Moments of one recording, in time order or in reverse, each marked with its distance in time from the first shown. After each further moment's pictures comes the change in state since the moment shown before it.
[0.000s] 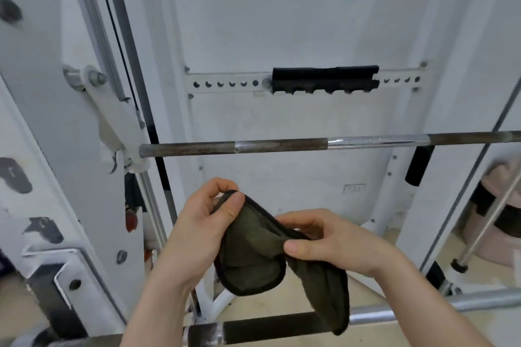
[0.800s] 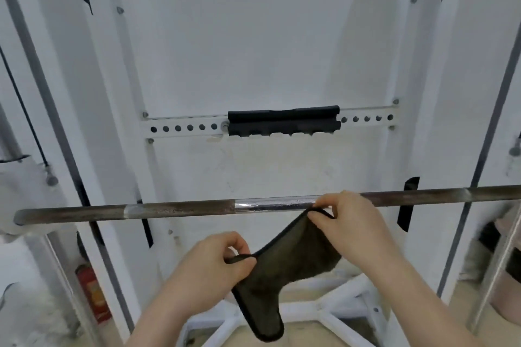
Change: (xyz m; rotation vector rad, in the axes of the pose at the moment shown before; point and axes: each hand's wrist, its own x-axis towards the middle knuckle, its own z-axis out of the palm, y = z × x) left_hand 0.114 -0.018 0.199 0.751 -0.135 -0.119; right_hand -0.026 0.045 -0.245 -0.749 0.815 0.063
